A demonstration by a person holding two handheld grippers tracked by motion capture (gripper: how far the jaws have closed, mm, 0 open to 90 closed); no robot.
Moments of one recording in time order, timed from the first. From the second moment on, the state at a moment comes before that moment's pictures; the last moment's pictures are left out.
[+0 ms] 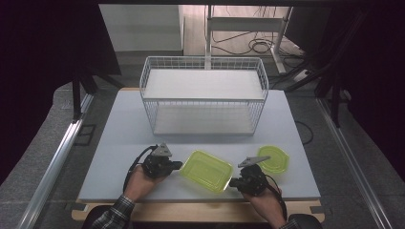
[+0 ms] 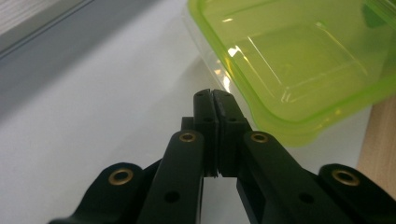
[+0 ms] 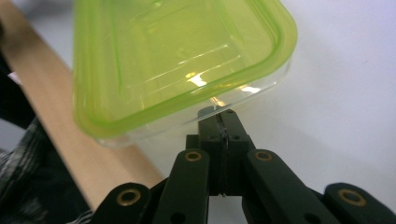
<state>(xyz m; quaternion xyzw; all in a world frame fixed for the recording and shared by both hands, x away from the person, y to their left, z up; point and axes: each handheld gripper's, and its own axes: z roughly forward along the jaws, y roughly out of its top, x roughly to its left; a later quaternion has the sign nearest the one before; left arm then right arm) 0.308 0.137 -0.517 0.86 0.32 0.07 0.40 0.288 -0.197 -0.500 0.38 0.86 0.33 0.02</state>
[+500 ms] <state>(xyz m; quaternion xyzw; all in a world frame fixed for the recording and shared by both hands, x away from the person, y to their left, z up) 0.285 0.140 -0.516 0.87 0.31 0.06 0.38 0.338 -0.187 -0.508 0.40 0.86 0.32 0.02</state>
